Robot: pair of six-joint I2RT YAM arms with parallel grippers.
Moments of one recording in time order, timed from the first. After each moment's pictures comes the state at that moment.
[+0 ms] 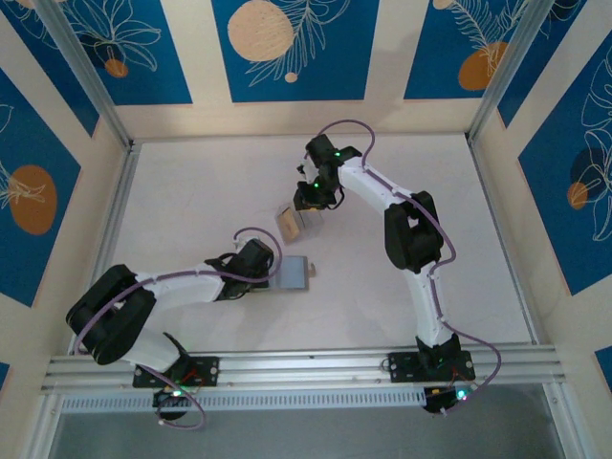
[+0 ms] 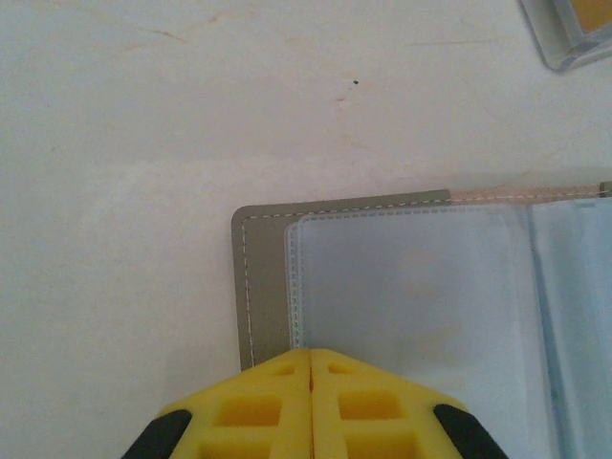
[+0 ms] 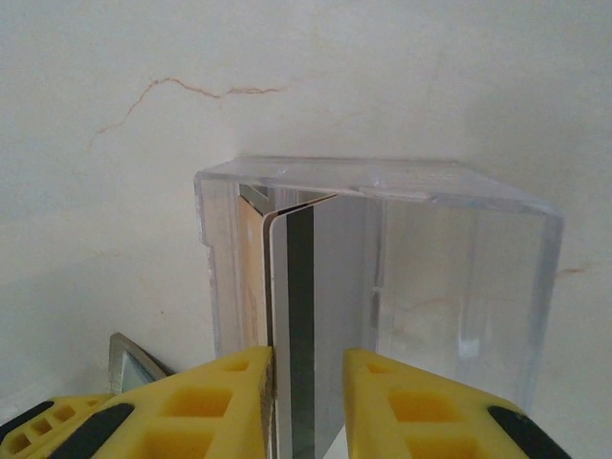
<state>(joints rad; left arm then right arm) -0.76 1.46 0.61 -0.23 -0.27 -0.70 0.50 2.24 1.95 -0.96 -0.38 0.29</state>
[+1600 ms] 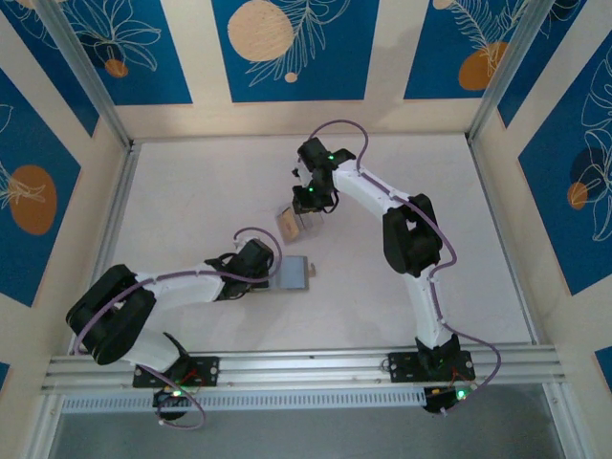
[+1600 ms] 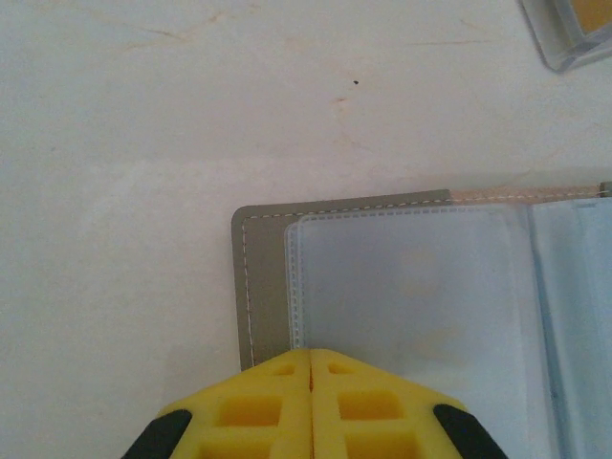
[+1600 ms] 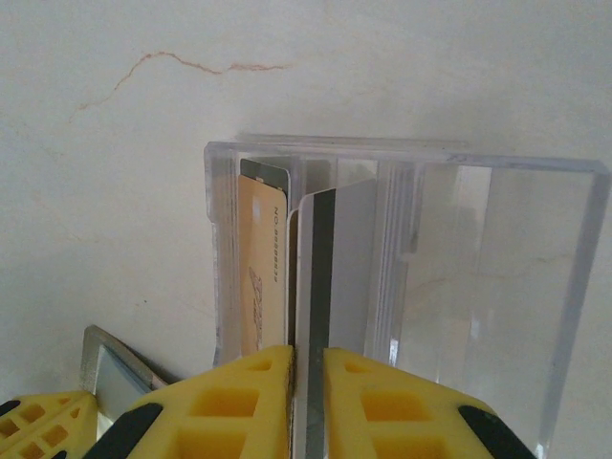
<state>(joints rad) -0.76 1.46 0.61 -0.23 -0.27 -0.70 0.55 2.21 1.94 -0.97 -0.28 0.28</state>
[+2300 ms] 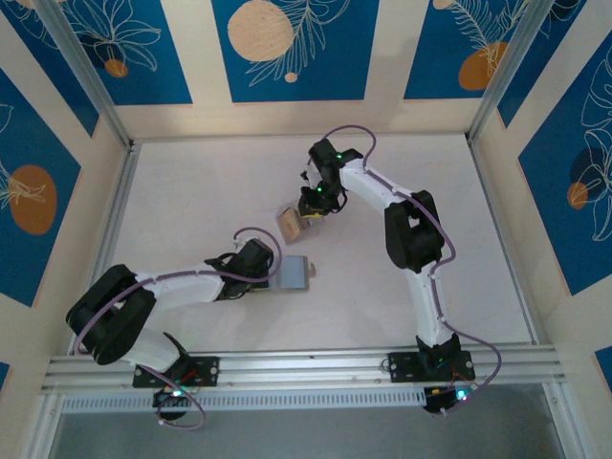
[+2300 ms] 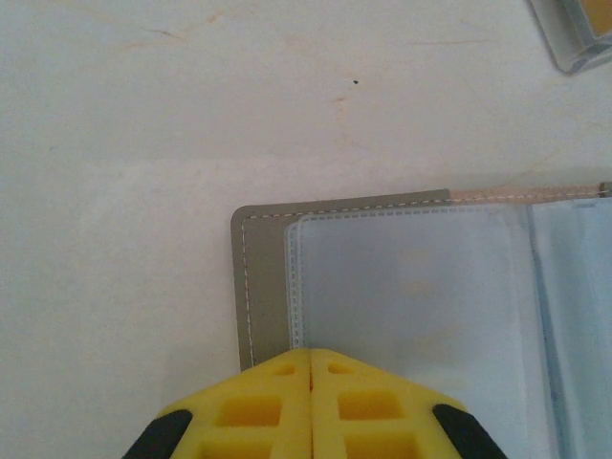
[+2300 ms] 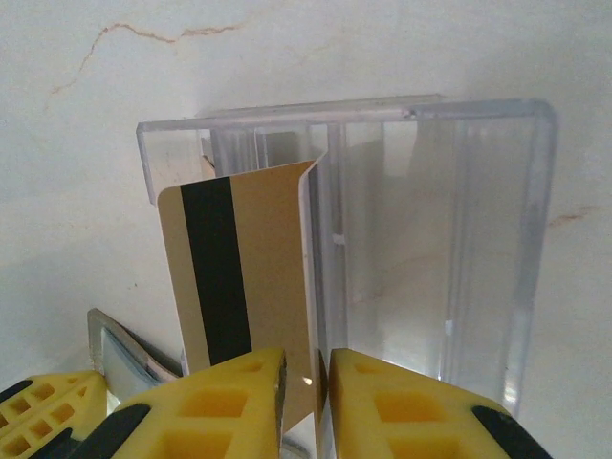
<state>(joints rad) -0.76 1.46 0.61 -0.23 -0.27 -0.70 0.49 2.24 1.91 -0.99 -0.40 0.29</state>
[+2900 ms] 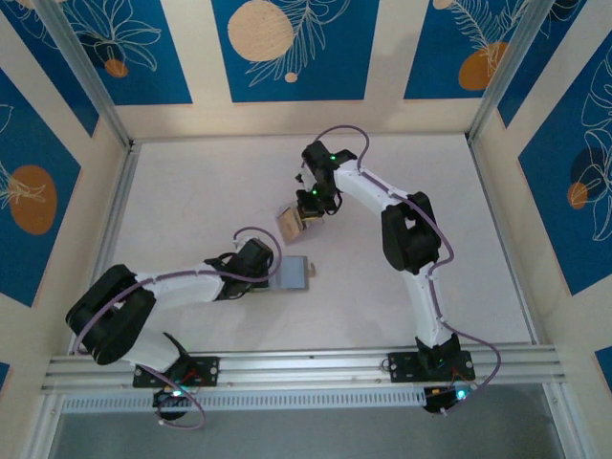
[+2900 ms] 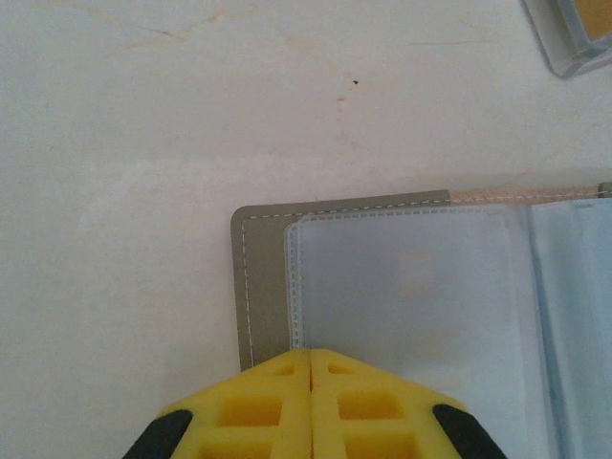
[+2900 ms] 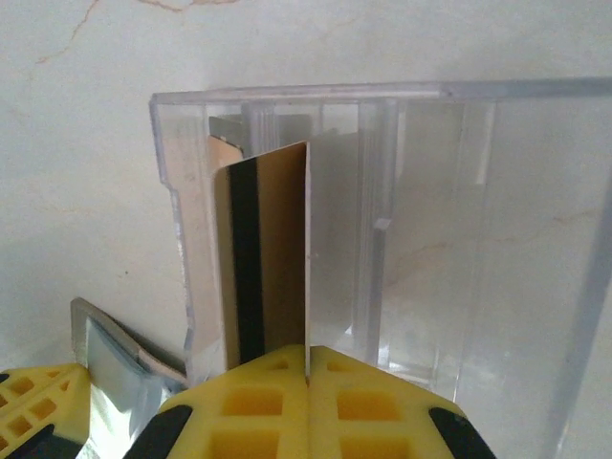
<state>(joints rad) -0.76 1.45 0.61 -0.23 -0.26 -0.70 0.53 2.24 1.94 -1.03 -0.34 0.27</state>
